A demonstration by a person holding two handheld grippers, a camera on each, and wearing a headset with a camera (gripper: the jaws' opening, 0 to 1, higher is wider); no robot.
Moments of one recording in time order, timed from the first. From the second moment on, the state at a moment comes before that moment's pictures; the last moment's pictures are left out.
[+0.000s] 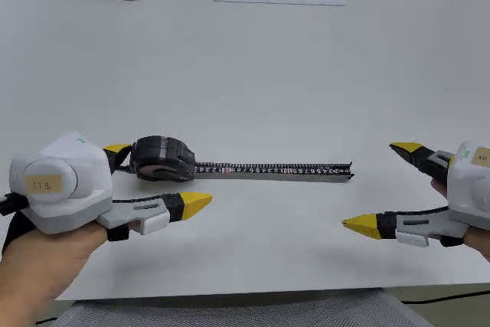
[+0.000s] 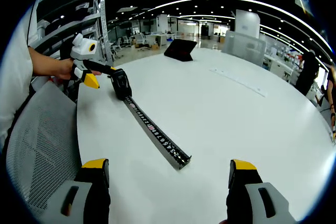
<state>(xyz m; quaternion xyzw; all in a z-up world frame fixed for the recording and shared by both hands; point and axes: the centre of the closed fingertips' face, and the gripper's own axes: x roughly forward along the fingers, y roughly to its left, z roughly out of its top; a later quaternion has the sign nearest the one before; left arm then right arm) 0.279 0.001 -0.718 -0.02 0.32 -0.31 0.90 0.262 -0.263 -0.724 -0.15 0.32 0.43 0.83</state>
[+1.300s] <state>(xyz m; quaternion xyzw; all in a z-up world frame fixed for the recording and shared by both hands) 0.303 0.014 -0.741 -0.06 0.32 -0.15 0.93 0.299 -0.268 -0.748 -0.23 0.35 0.50 0.75</state>
